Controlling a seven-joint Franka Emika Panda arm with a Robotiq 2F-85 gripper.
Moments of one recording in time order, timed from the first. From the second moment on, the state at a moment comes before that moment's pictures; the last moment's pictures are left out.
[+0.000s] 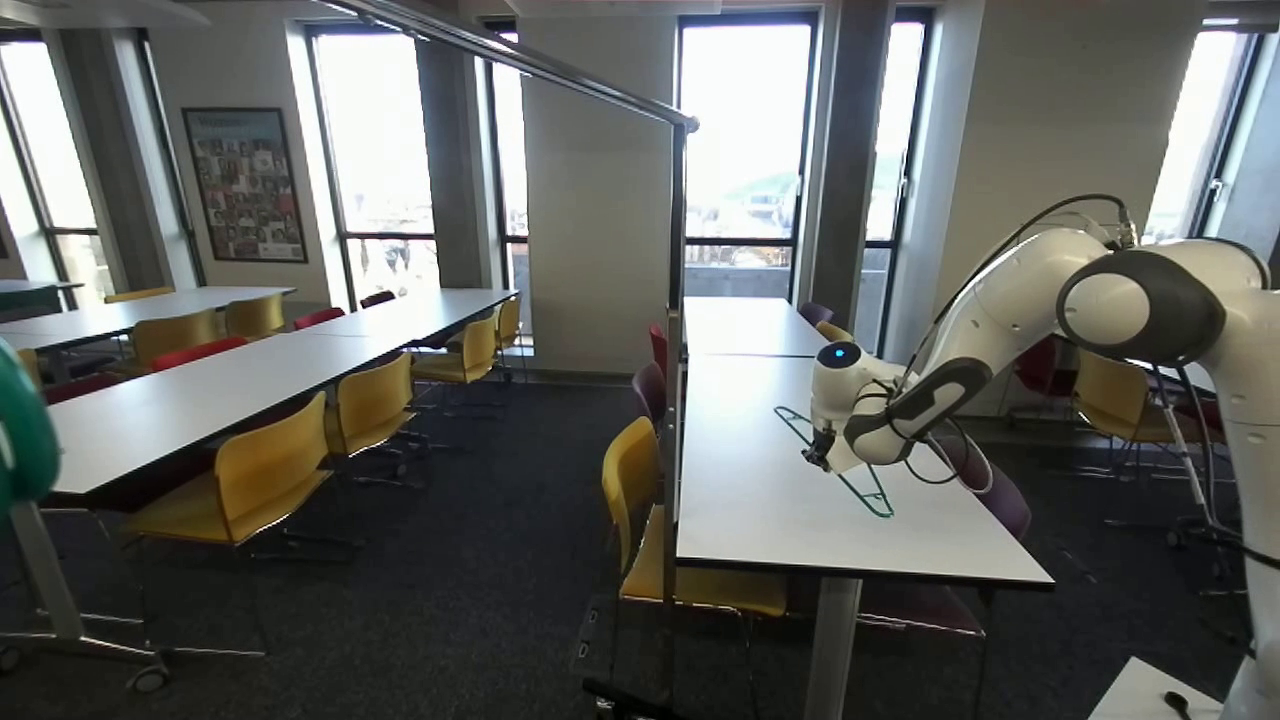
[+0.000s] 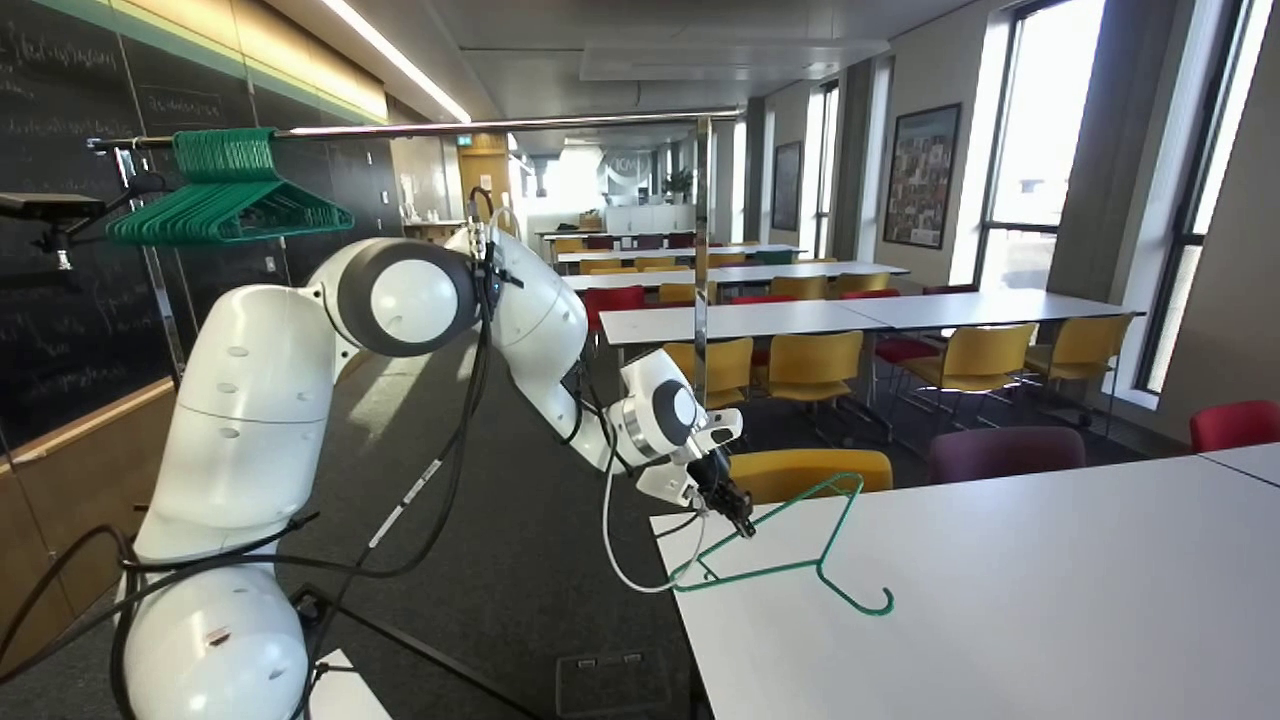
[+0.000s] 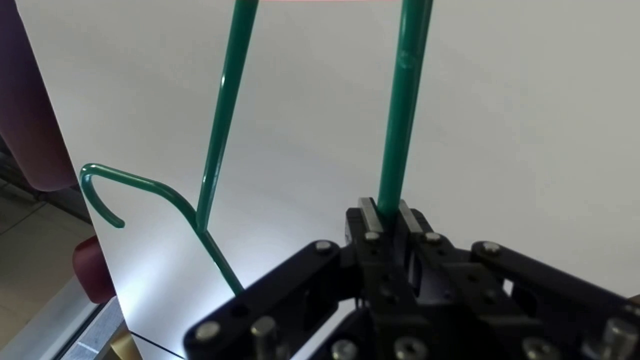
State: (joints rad) arm -0.01 0.38 -0.18 -2.02 -0.73 2.67 0.73
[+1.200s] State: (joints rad) arm 0.02 0.60 -0.23 -1.85 -0.58 2.63 0.68
